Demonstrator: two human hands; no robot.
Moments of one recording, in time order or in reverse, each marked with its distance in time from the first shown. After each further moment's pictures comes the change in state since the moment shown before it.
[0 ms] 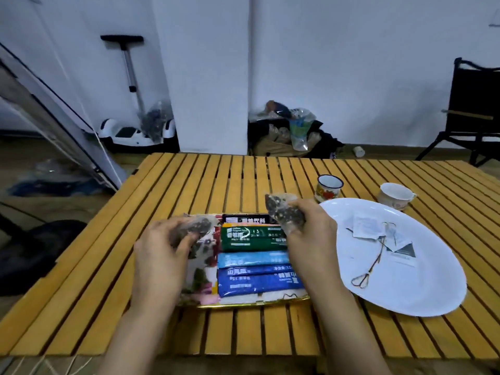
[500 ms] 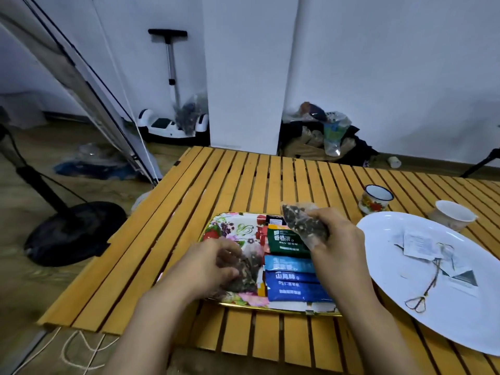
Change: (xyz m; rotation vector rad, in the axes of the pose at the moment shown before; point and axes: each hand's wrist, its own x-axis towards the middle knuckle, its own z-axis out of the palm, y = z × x) left_hand 0.021 -0.040 -0.025 0.095 -0.681 -0.120; right_hand -0.012 -0.025 0.032 -0.045 -0.182 -0.117
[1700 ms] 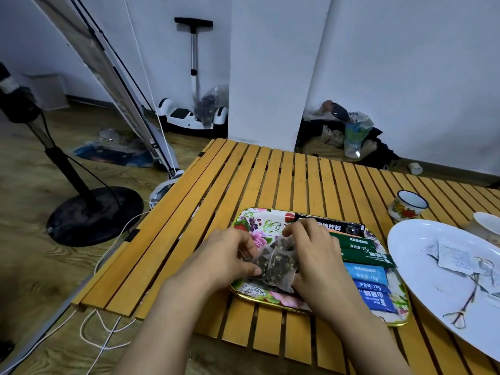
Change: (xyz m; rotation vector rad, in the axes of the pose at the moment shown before) left_hand -0.003 -0.017 -0.019 0.030 0.038 0.071; right_hand -0.016 -0.011 0.061 -0.451 -0.319 -0.295
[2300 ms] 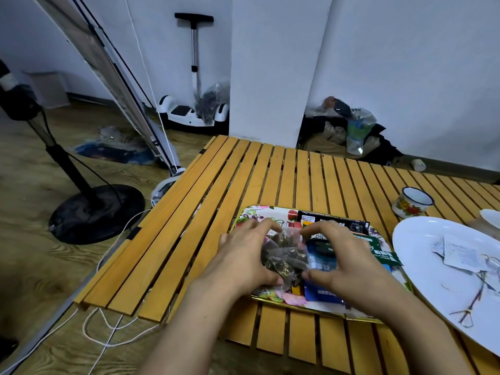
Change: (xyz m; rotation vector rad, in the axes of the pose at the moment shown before) left_hand 0.003 0.021 0.017 0.148 0.021 0.074; right_hand -0.002 0.018 -0.042 0.277 -0.259 0.146
